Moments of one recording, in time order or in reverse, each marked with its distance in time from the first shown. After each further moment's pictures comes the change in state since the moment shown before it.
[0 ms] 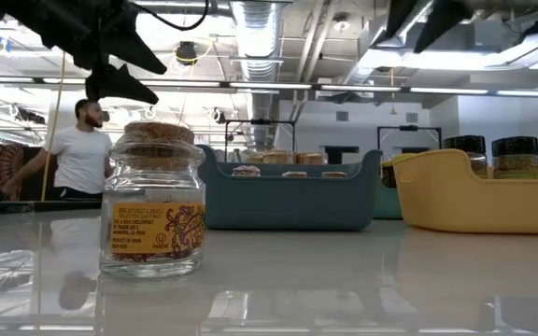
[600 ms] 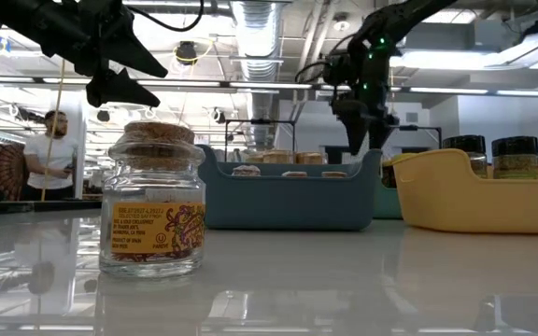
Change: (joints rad) left arm 0.014 -0.034 -0.068 0.094 -0.009 0.027; right arm -0.498 0.519 -0.025 0.247 -0.363 -0.663
